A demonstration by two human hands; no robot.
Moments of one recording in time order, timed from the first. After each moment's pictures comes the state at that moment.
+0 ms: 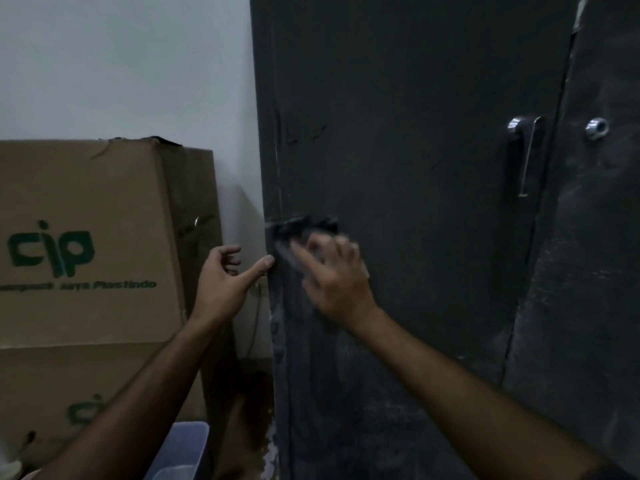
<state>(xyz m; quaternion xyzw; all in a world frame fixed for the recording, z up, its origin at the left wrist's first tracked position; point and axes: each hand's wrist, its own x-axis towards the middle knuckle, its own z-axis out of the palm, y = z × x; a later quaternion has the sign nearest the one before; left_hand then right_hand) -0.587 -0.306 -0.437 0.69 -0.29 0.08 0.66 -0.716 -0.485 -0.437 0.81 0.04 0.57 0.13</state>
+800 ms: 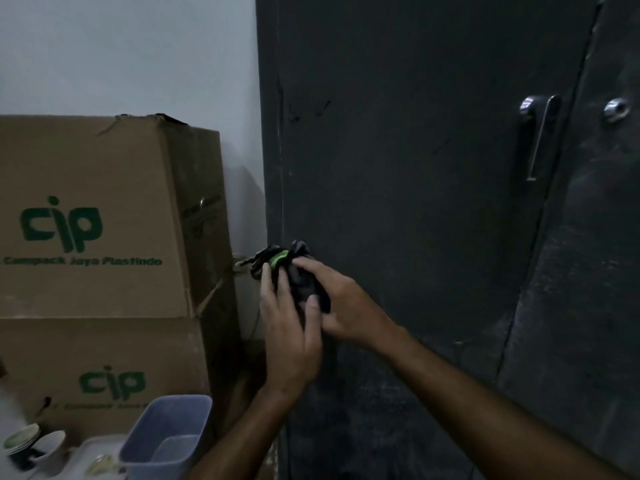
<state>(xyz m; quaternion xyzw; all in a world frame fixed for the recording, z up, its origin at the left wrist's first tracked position) -0.714 -0.353 -0.522 0.69 -0.35 0.25 0.59 -0.767 -0.471 -0.464 0.89 0.15 0.37 -0.21</state>
